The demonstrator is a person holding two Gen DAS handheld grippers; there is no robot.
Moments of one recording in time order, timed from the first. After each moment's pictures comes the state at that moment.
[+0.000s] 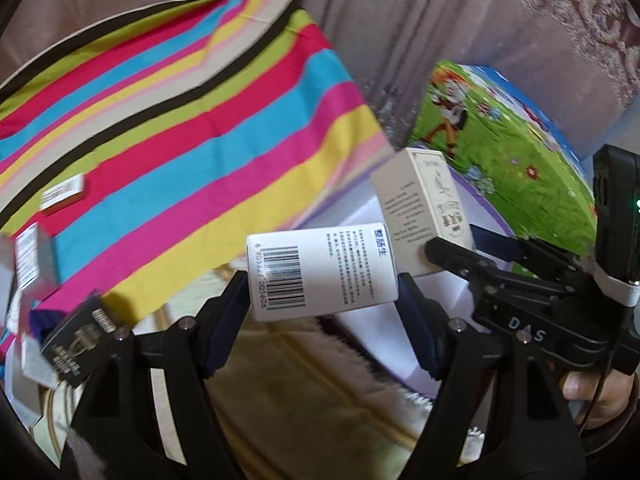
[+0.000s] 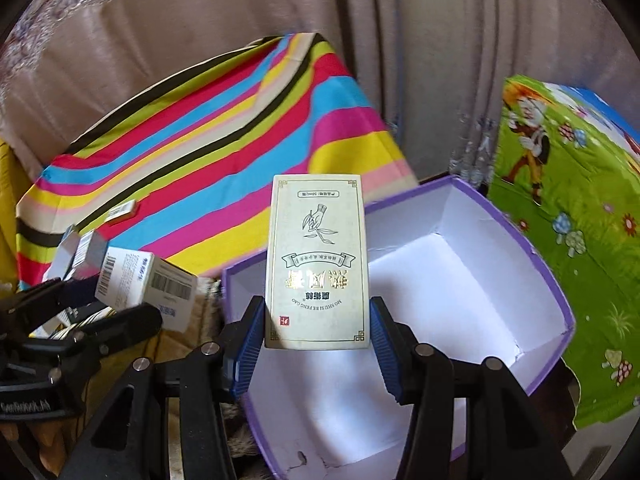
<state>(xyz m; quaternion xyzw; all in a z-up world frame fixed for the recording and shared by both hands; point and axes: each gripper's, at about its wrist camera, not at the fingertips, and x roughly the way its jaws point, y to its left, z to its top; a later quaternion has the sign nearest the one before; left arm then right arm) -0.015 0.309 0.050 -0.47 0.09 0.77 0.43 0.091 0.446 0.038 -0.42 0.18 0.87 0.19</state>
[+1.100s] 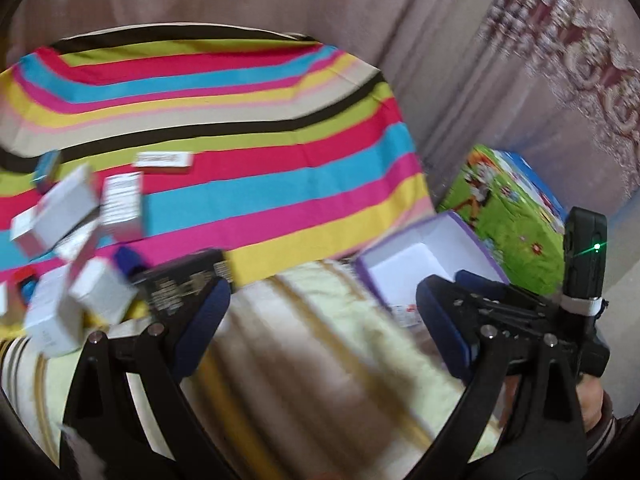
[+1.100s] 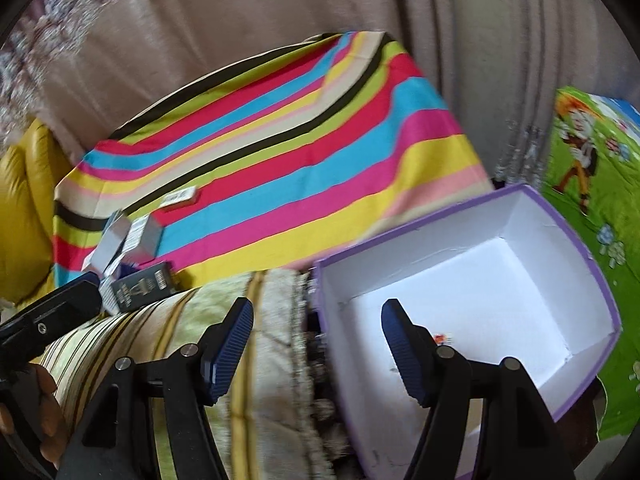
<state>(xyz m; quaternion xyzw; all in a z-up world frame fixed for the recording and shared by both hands) -0.020 0.169 0.067 -0.42 -0.05 0.84 0.34 0.063 0.382 0.040 -0.42 0.18 0.89 0.11</state>
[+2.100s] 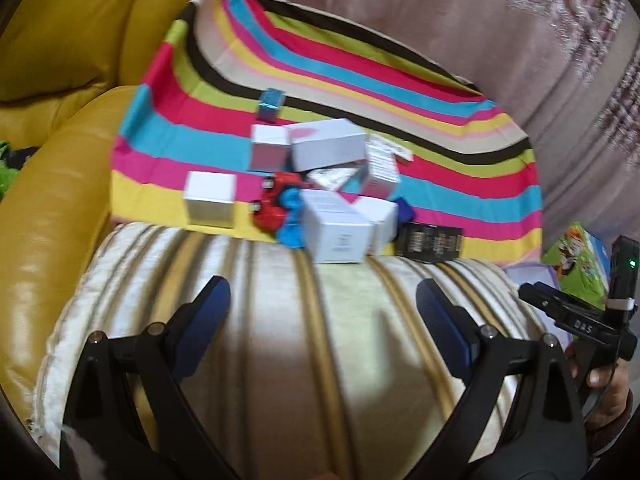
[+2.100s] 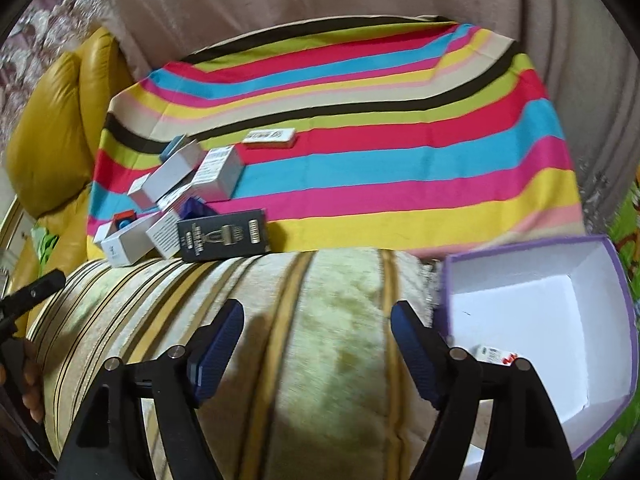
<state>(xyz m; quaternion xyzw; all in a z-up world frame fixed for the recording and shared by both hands) -0.010 -0.028 0.033 -0.44 -0.13 0.88 0.13 0.015 0.295 0.031 -0.47 0.09 0.88 -0.01</state>
